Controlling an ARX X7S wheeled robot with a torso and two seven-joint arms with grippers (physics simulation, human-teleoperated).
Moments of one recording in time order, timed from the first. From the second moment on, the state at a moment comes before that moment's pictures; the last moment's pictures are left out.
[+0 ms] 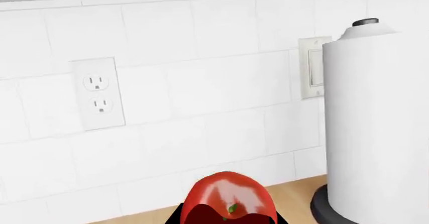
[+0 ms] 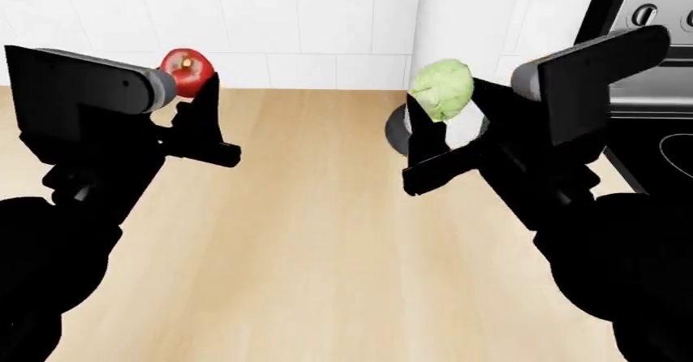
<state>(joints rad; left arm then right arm) -0.75 -0.41 -0.06 0.67 -0.67 -1.16 -0.13 0.84 0.37 -0.03 -0.70 0.84 1.30 0.23</state>
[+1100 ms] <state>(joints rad) -0.77 -0.42 -0.08 0.77 -0.73 -1.19 -0.19 1.59 0.22 0.03 -0.62 0.88 1.35 0.60</state>
